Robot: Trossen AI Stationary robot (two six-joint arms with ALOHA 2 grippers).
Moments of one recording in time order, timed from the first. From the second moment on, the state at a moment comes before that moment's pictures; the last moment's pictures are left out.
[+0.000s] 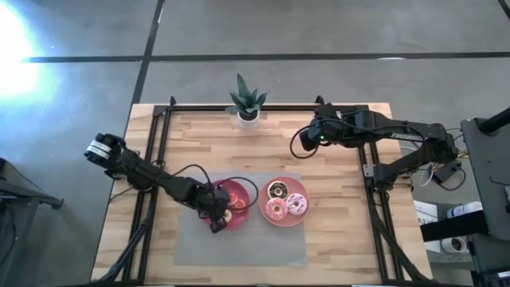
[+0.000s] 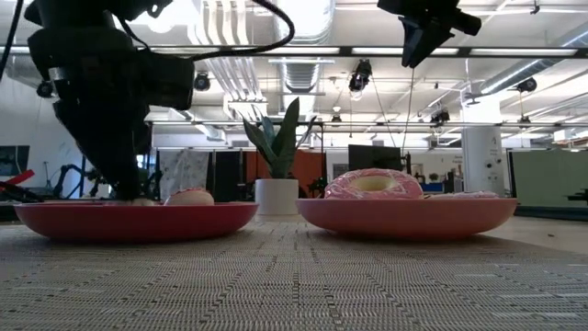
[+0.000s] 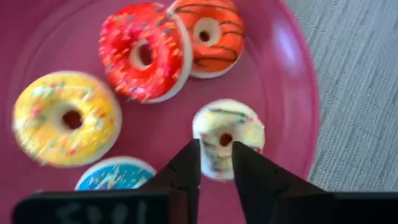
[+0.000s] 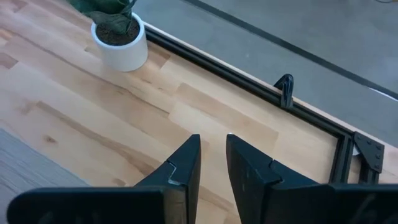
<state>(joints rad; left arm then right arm) -0.38 1.51 0.82 -0.41 -0.07 -0.83 -0.09 1.34 1.43 -1.21 0.65 0.82</state>
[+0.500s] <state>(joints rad) -0.37 1.16 0.81 -0.39 -0.31 -0.73 -0.02 1.22 1.26 -1.02 0.50 0.58</state>
